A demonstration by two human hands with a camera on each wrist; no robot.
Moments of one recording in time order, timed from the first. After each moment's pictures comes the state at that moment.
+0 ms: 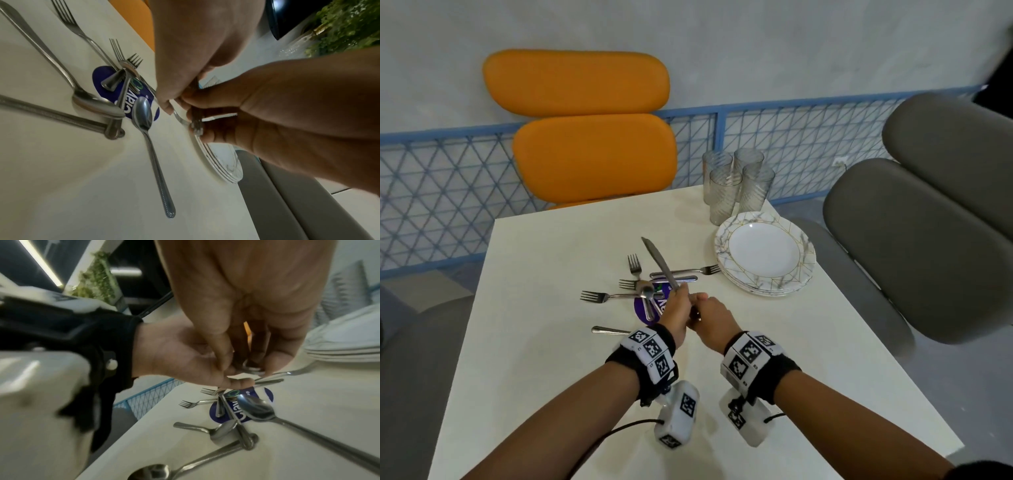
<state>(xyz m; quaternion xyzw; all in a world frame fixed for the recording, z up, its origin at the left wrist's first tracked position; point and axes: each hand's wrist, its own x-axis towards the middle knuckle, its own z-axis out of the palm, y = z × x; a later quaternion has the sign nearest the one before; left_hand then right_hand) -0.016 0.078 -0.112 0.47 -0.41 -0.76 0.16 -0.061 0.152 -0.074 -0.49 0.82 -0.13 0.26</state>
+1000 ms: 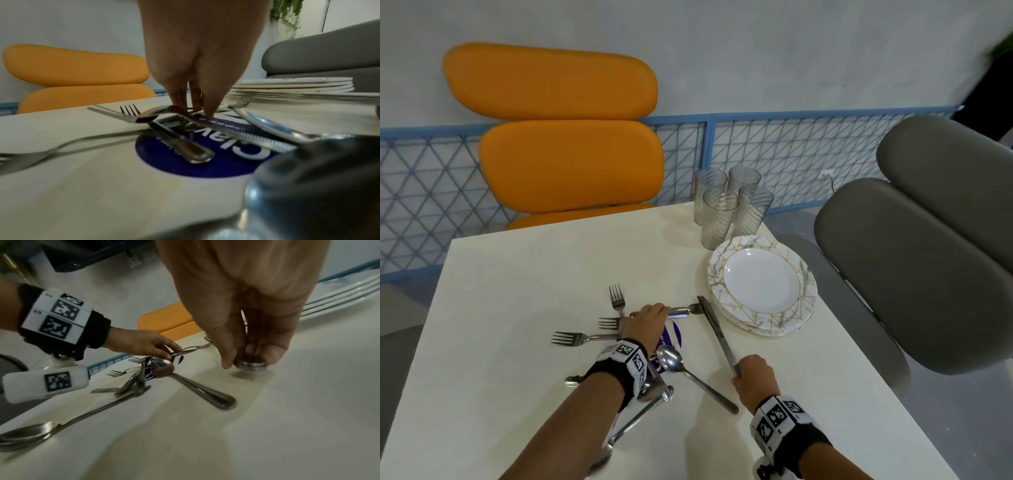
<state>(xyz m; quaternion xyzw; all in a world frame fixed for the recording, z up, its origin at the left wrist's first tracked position) -0.026 -0.024 -0.170 0.29 -0.95 -0.10 -0.06 -0.130 0.175 -0.146 -0.31 0.92 -0.04 0.25</state>
